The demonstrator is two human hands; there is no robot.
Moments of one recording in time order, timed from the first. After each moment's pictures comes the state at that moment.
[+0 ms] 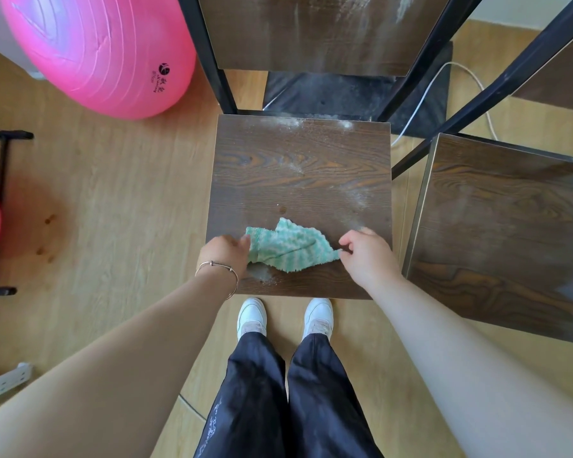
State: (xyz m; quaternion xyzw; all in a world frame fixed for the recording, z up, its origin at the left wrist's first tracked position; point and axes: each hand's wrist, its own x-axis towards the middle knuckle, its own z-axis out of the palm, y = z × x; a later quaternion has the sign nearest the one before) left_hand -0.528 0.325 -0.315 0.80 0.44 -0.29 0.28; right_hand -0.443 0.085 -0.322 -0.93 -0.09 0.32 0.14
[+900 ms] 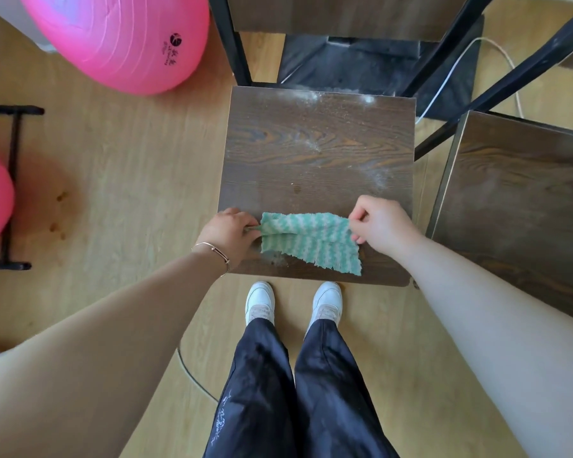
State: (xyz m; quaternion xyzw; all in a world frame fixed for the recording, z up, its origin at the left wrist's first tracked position) left_hand -0.545 0.353 -0.332 0.92 0.19 -0.23 0.24; right_hand -0.415 0.097 -0.315 -0.89 -0.11 0.37 0.23
